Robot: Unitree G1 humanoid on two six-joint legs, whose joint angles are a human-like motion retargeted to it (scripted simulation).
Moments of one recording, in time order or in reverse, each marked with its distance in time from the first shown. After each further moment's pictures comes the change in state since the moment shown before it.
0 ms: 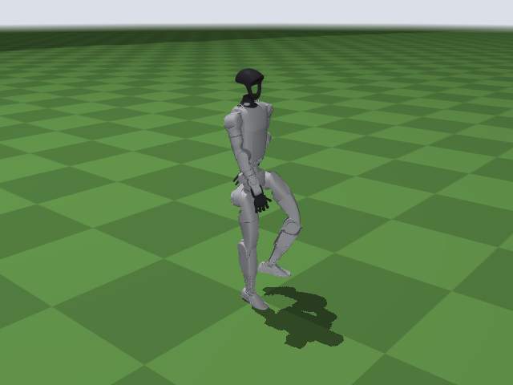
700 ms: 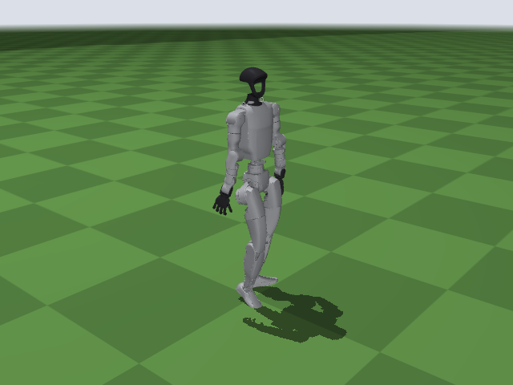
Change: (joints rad) left arm -0.285 -0.030 -0.175 -0.060 0.145 -0.172 0.055; right arm 0.242 -0.174 -0.155 0.335 0.226 0.194 -0.344; waist -0.139 0.121 -0.028; left_leg 0.499 -0.209 -0.007 -0.856 -0.188 -0.083; right_leg -0.123 0.041 -0.069 0.422 0.012 -0.020
